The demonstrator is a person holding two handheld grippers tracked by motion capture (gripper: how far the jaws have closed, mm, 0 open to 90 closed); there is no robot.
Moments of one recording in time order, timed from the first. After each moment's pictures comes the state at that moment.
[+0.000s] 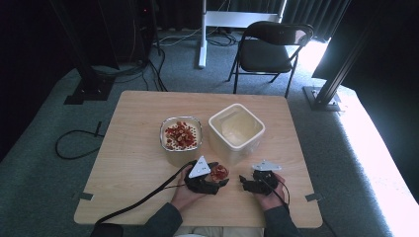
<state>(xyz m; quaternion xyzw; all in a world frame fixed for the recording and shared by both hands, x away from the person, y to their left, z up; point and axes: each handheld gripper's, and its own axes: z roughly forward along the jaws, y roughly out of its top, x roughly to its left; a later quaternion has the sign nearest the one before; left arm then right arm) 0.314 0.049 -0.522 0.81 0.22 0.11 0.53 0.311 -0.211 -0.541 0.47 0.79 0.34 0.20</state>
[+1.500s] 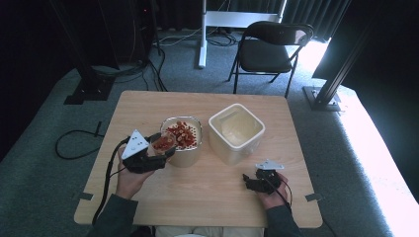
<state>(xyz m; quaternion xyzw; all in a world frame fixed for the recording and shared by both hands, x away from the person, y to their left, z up) 0.306 0.196 -0.399 0.75 0.32 0.25 0.52 0.315 -0.220 -0.544 0.48 0.78 0.33 0.21</state>
